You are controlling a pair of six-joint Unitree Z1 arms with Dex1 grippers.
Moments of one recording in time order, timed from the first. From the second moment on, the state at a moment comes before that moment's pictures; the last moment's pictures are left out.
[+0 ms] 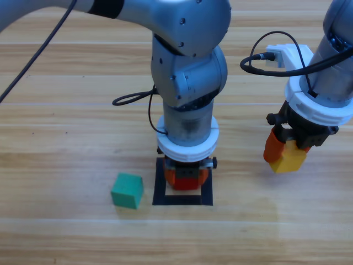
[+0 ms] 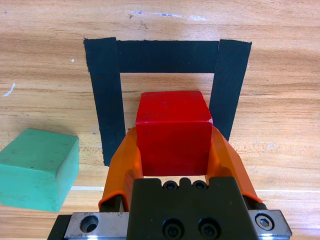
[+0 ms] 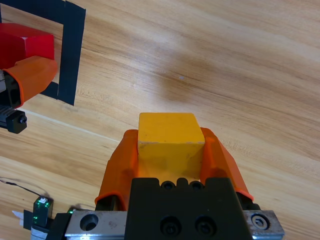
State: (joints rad) arm 0 -0.91 2.34 -1.88 1.06 0.07 -1.02; arm 1 0.74 2.00 -1.45 0.87 0.09 0.43
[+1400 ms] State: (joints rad) arm 0 -0.94 2.33 -1.85 1.04 0.07 -1.06; arm 1 0.74 2.00 -1.44 0.87 0.09 0.43
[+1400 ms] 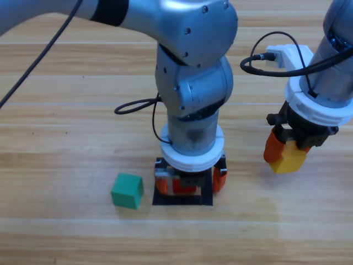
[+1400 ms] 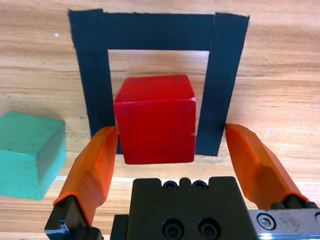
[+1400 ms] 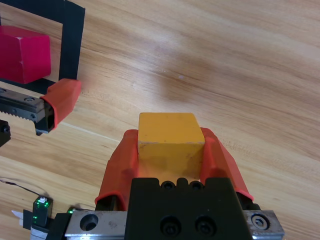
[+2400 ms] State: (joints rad) arm 0 -0.96 1.84 -1.86 1.36 0.25 -1.20; arm 1 0.76 2.06 -1.59 0.95 0.08 0.50
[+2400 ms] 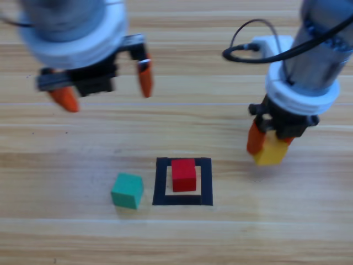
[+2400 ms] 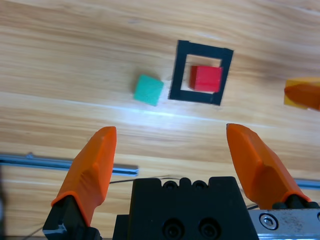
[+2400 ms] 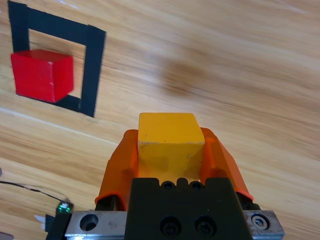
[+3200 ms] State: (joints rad) arm 0 -0.97 1.42 -1.38 1.25 0.24 -0.98; arm 1 1.00 2.40 -2.21 1.30 -0.03 0.68
